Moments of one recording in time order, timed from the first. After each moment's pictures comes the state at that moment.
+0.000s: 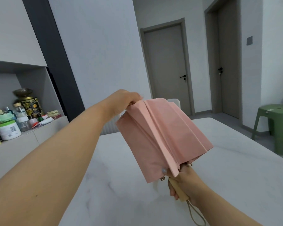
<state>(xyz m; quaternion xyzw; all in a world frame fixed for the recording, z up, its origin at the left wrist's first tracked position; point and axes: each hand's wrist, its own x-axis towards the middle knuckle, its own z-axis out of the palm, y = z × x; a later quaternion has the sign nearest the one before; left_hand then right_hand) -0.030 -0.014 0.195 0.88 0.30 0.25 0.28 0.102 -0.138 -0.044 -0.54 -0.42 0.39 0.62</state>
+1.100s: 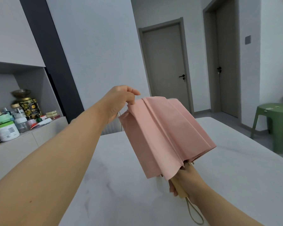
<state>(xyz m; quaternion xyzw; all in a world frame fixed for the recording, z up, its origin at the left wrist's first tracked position) -0.029 -0.022 0.192 0.82 0.29 0.34 0.36 0.102 -0.138 -0.037 -0.60 -0.39 0.37 0.59</state>
